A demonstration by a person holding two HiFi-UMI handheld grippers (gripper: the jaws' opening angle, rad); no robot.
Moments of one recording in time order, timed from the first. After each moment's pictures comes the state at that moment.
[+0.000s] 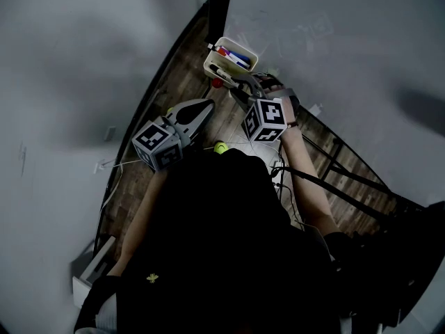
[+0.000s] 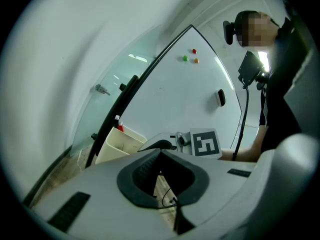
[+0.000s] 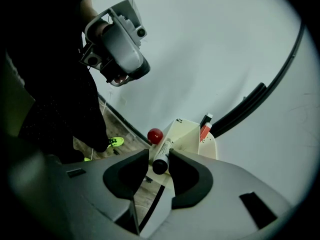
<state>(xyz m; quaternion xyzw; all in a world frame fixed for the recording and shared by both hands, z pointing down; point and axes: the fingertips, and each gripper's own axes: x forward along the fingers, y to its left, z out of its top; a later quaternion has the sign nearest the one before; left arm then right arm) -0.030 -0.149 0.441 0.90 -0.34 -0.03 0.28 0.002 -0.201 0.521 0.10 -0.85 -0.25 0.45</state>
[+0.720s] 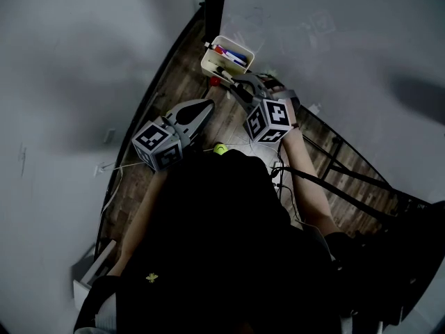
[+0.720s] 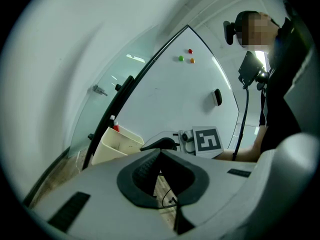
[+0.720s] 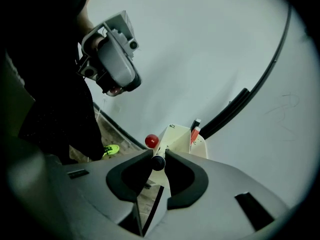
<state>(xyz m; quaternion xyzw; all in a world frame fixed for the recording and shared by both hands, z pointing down) -0.025 -0.142 0.438 0.90 -0.33 -0.03 0.27 0.007 -0.197 0.498 0.13 -0.87 -0.24 0.40</state>
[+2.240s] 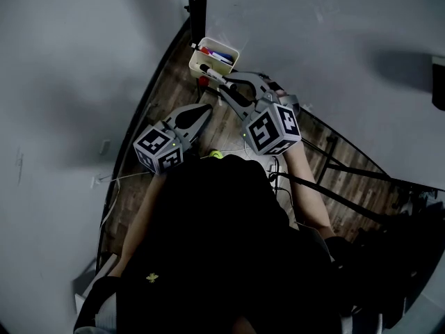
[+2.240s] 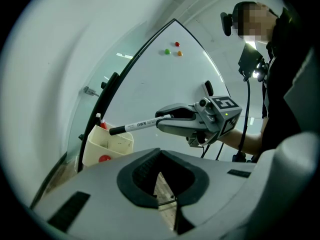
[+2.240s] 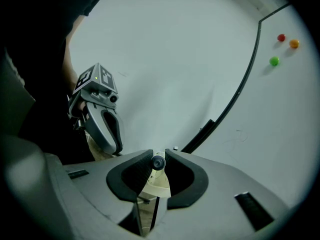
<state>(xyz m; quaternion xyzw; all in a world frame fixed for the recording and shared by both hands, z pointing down) 0.000 -0.120 0.437 0.92 -0.31 0.00 0.24 0.009 -0.162 0.393 0.20 -0.91 -0.21 0.31</state>
